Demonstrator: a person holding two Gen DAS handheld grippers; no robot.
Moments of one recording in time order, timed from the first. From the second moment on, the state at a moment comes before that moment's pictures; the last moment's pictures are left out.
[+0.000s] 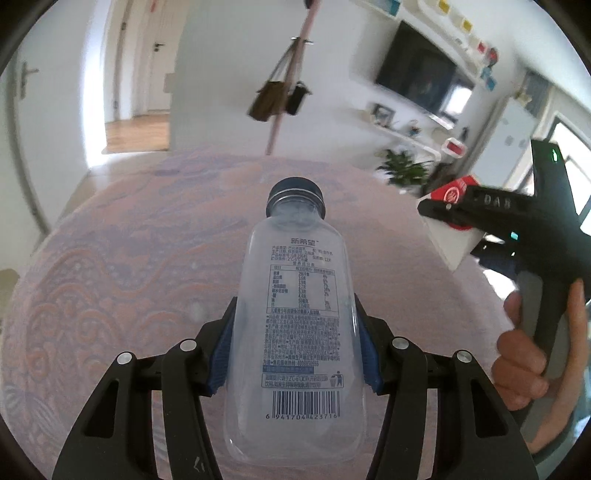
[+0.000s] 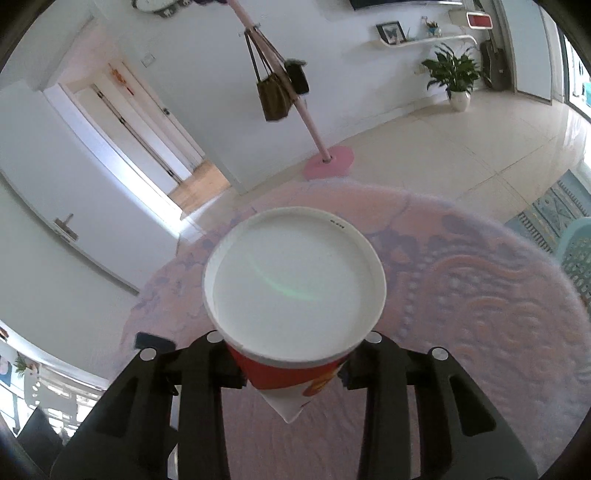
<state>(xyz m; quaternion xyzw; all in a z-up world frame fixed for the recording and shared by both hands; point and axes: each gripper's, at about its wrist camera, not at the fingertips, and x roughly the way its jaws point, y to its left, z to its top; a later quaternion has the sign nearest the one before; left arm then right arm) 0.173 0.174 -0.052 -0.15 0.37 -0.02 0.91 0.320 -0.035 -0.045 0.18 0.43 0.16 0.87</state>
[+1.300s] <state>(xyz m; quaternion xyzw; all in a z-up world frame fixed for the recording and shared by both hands) 0.253 -0.143 -0.043 -0.08 0.43 -0.26 0.86 0.224 -0.372 -0.077 0.24 0.42 -0.07 0.87</state>
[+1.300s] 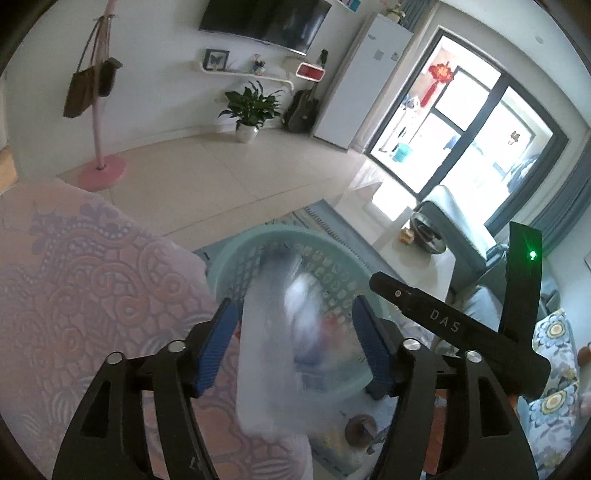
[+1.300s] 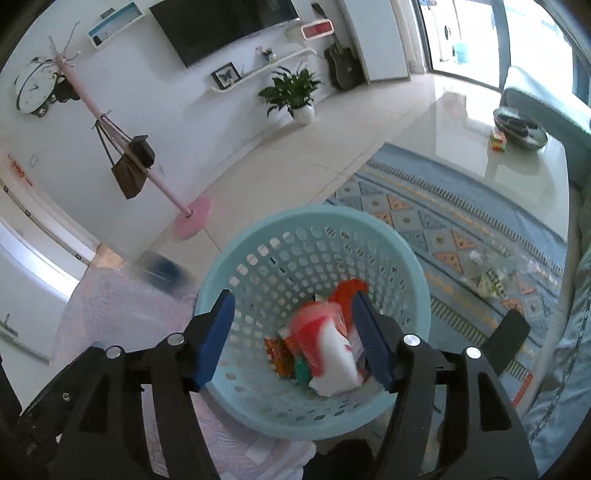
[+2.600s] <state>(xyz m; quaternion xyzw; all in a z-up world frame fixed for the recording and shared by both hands) 0.092 0.001 -0.020 -0.06 0.23 -0.02 0.97 0.098 -0.214 0.000 0.03 0.23 -0.05 0.97</state>
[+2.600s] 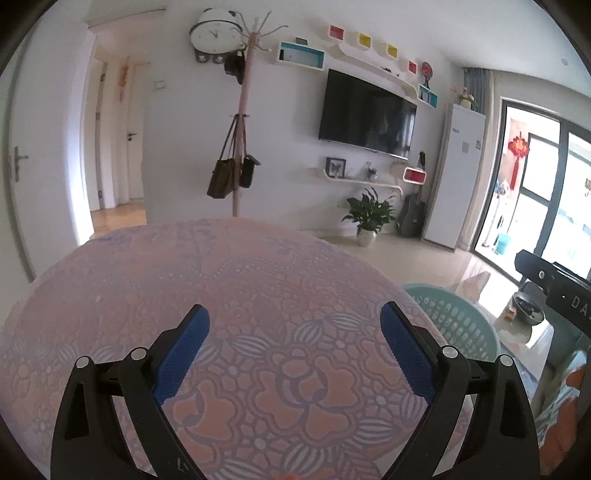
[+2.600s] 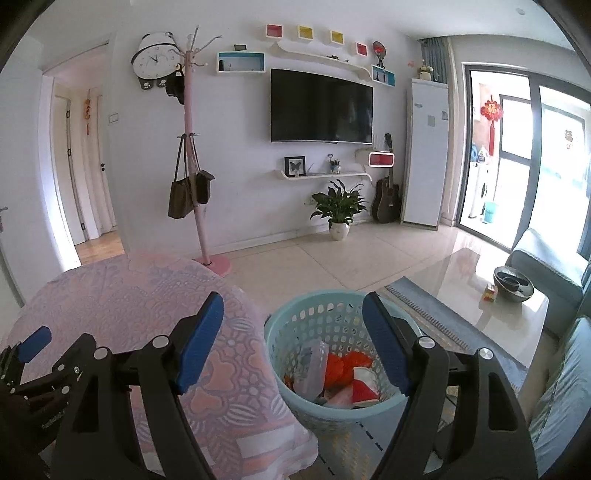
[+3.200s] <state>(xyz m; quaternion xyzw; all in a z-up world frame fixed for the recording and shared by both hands) 0.094 -0.010 -0.017 -0.02 0.22 -0.01 0.97 0.087 -0.210 -0.008 0.02 0.22 -0.05 0.98</state>
